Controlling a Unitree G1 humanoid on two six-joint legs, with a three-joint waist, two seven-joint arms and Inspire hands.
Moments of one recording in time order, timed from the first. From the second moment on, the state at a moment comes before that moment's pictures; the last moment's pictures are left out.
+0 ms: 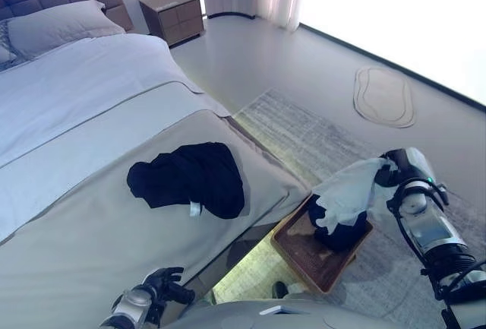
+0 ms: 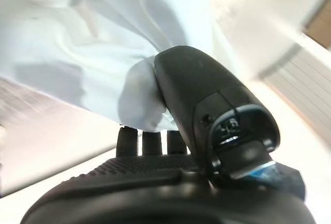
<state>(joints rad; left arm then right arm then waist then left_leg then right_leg) -0.05 0.32 -0.32 1.07 -0.05 0.05 -0.10 -0.26 -0.69 0.18 0.59 -0.18 0.33 -0.21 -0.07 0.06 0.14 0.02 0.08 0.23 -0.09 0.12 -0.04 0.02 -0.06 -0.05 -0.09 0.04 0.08</state>
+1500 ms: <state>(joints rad) -0.15 0.28 -0.22 0.96 -0.30 0.03 -0.05 -0.62 -0.72 0.27 0.44 -0.28 0.30 -0.15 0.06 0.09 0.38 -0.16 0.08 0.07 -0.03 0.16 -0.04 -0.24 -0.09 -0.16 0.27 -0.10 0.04</state>
